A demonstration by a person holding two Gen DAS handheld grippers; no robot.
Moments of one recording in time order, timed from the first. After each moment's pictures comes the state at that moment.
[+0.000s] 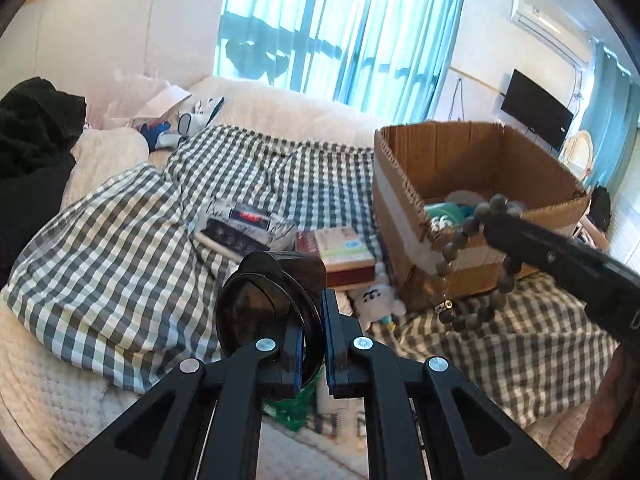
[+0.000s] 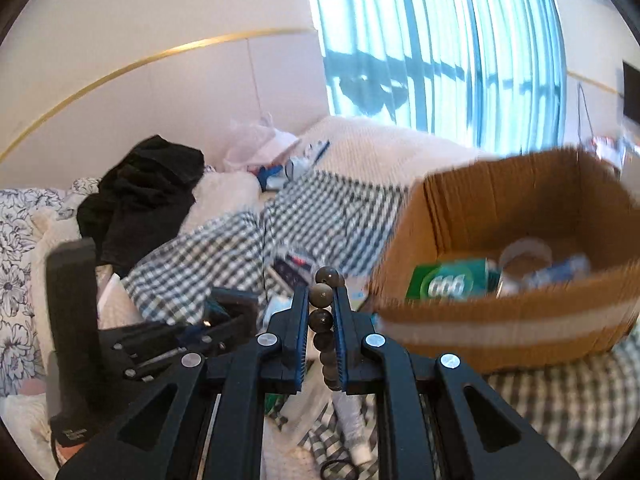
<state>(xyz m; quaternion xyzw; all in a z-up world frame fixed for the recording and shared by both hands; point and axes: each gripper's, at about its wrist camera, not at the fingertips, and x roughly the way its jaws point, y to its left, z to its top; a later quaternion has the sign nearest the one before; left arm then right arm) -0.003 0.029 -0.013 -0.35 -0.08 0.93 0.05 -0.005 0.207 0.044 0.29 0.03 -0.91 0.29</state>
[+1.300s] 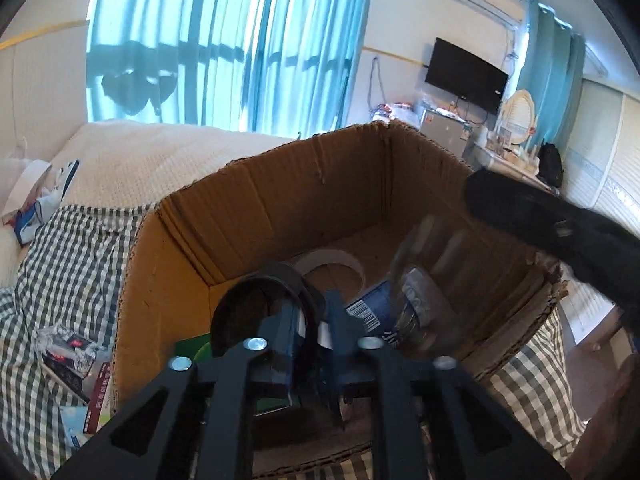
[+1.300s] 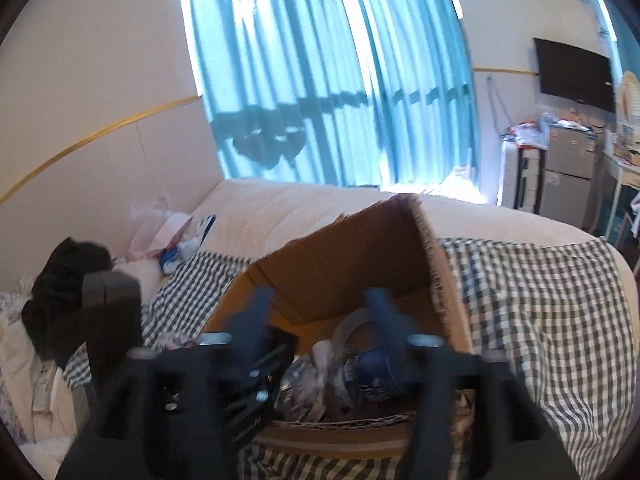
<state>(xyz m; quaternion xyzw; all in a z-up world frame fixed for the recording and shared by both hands) -0.138 0.228 0.031 -0.35 -0.02 0.92 0.17 -0.102 0.380 0.098 0.24 -0.07 -0.96 0.15</state>
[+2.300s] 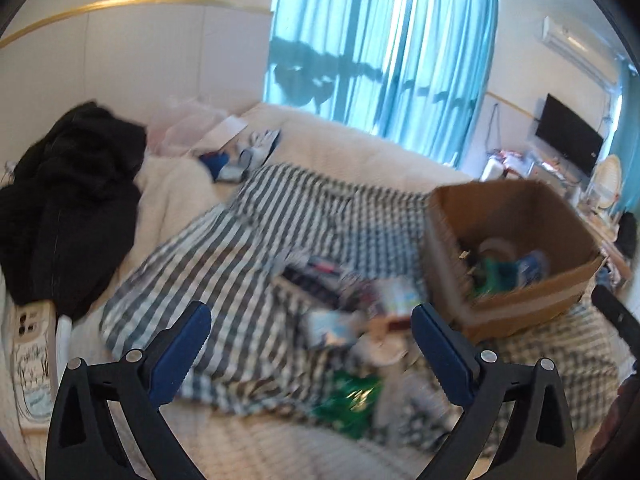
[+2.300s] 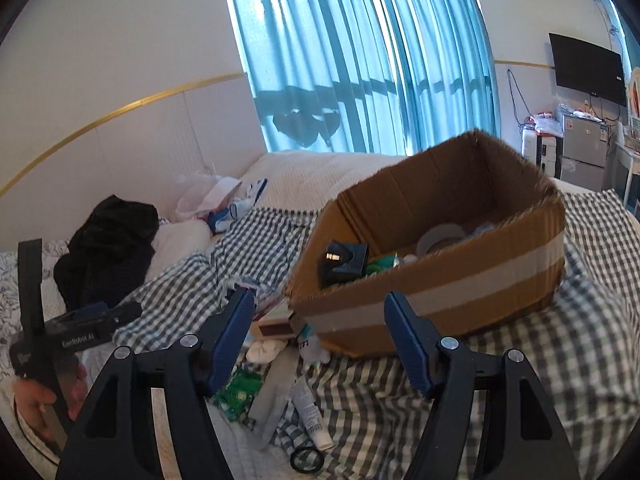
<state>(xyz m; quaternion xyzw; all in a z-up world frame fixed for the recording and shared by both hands) 0.009 -0.030 0.038 -0.33 -0.08 0.94 -0.03 0.015 0.282 0.048 0.27 -0.05 -0.94 0.19</state>
